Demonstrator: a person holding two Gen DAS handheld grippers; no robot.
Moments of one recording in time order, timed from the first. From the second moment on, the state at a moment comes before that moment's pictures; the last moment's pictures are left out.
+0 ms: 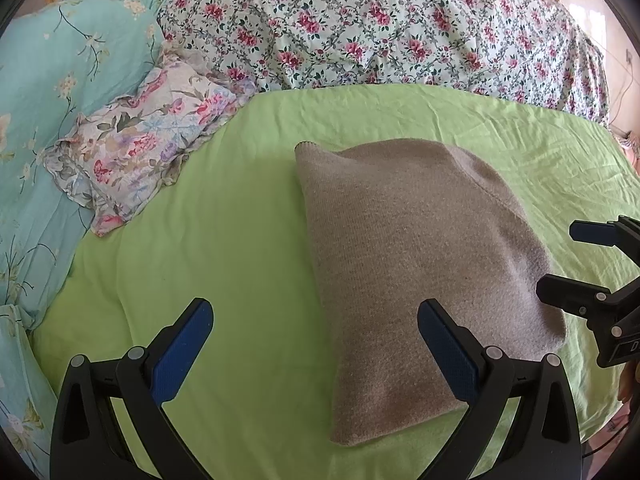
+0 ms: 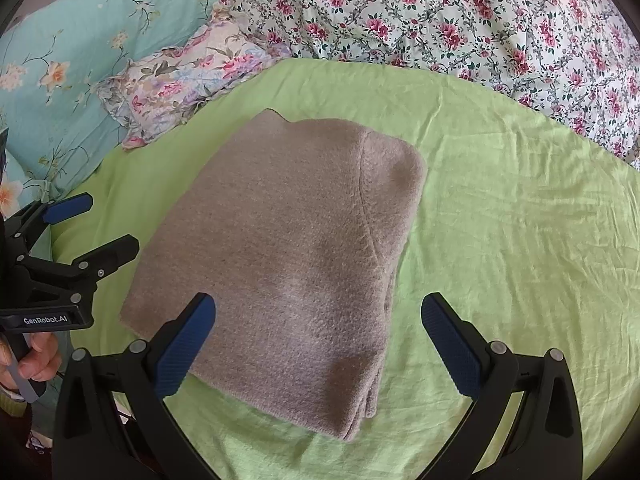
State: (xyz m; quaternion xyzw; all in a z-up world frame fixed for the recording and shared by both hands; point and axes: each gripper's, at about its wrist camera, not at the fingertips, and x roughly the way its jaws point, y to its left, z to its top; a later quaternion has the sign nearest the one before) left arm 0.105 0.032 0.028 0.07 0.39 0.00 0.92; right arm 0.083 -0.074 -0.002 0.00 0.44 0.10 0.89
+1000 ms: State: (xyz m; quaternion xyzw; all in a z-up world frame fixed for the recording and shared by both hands) left arm 0.106 0.029 0.032 0.08 0.39 0.00 0.92; right arm 0.082 -0.077 0.006 0.01 0.43 0.09 0.90
